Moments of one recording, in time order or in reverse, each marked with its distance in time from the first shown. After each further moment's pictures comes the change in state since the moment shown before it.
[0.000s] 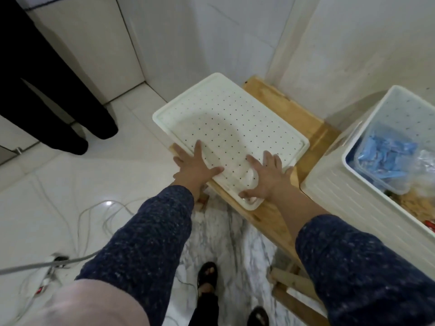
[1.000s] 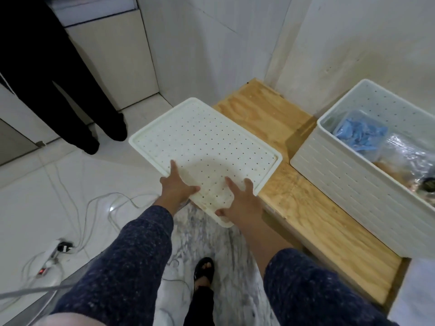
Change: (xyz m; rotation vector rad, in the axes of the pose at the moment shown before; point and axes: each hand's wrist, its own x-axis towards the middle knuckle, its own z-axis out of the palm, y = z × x) left_hand -0.120 -0.090 0.020 -0.385 0.122 -0.141; right_hand -0.134 -0.059 0.087 0.326 0.090 0.000
